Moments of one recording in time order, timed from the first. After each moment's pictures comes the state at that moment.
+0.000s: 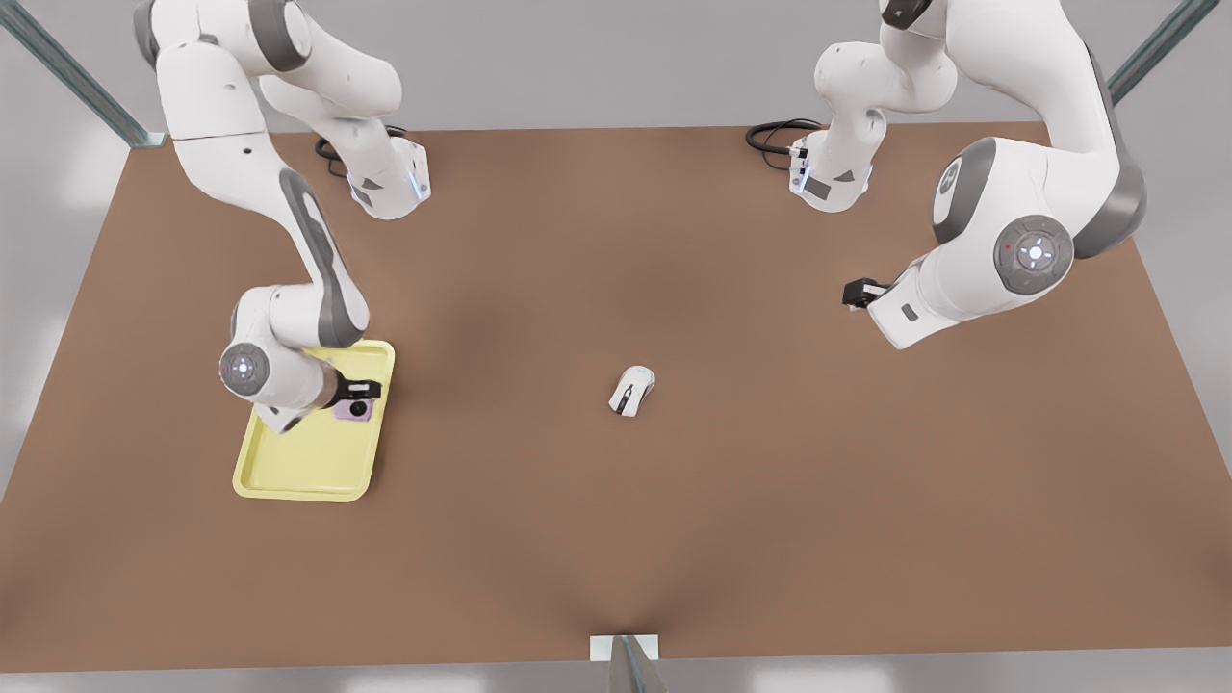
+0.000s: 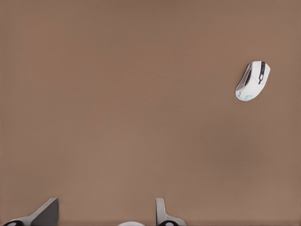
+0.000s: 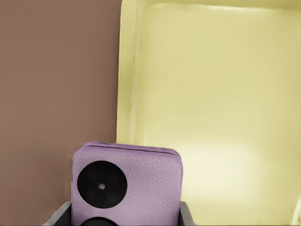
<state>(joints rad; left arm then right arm) -0.21 0.24 -0.03 -1.36 -0.03 1.29 -0.03 -0.12 0.36 0.12 -2.04 0.01 2.18 0.02</state>
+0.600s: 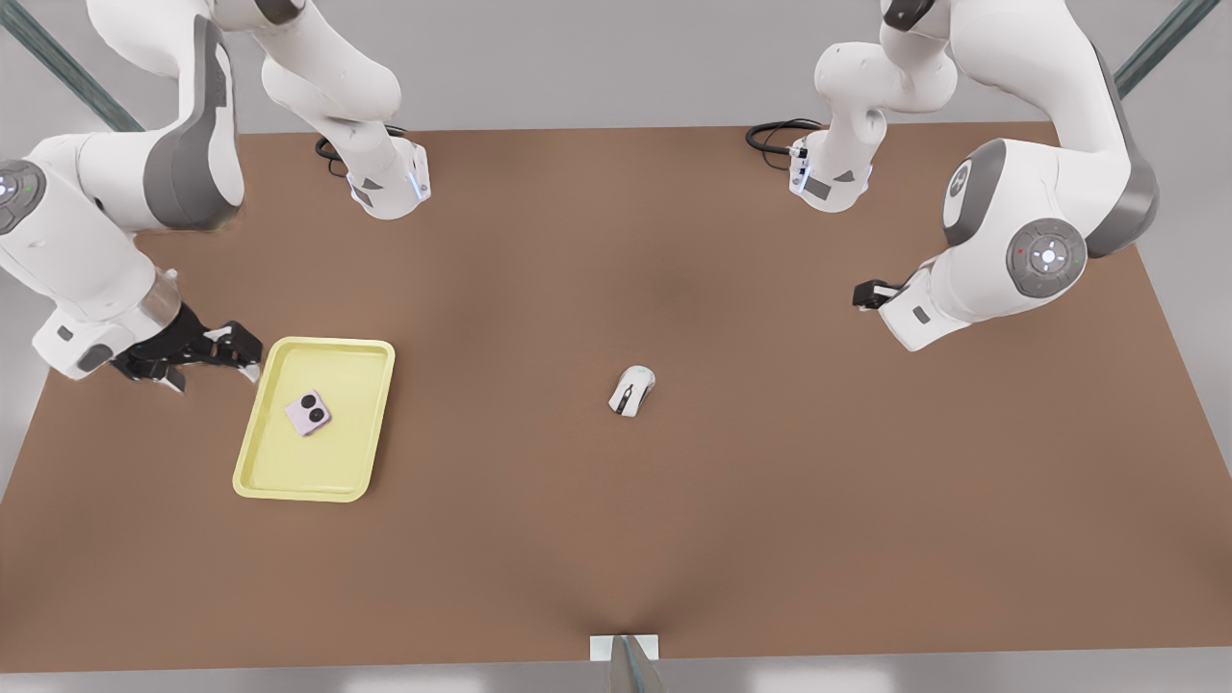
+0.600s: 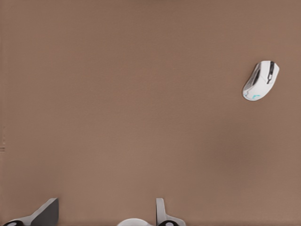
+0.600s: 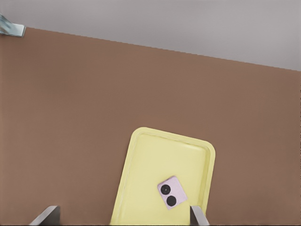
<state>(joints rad) -0.21 0.25 -0.01 -1.35 -0.02 1.28 -0.03 -0.22 0.15 0.27 -1.43 -0.05 1.69 -0.09</state>
